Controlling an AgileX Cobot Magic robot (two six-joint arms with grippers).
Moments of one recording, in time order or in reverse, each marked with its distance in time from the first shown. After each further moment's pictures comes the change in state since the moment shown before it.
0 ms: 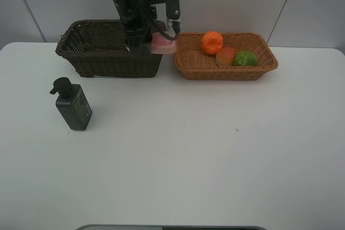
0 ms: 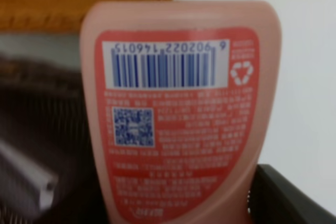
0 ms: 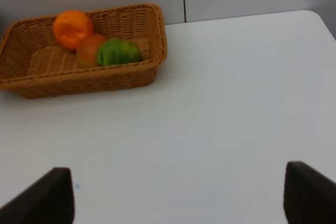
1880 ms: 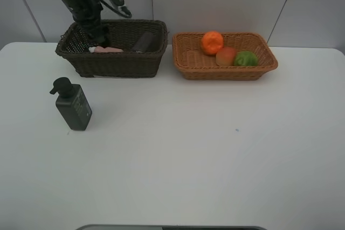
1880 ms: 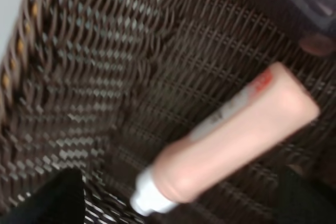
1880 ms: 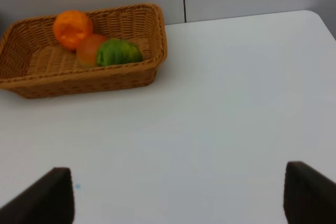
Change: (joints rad) left arm 0.299 0.097 0.001 0.021 -0.247 -0.219; right arm 0.000 0.000 0.000 0.000 0.000 0.000
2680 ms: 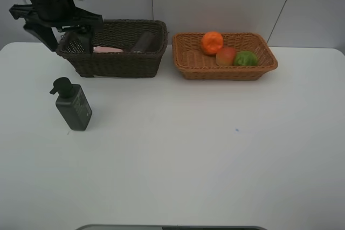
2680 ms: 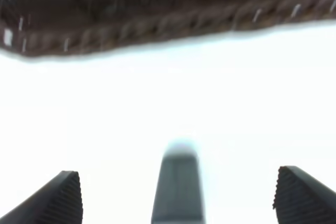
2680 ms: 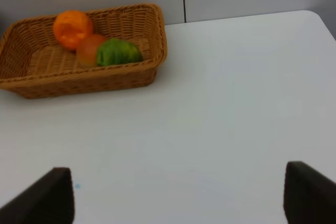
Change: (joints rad) left arm -0.084 -0.354 0.319 0.096 0.325 -0.995; right arm 0.000 0.000 0.000 0.000 0.000 0.000
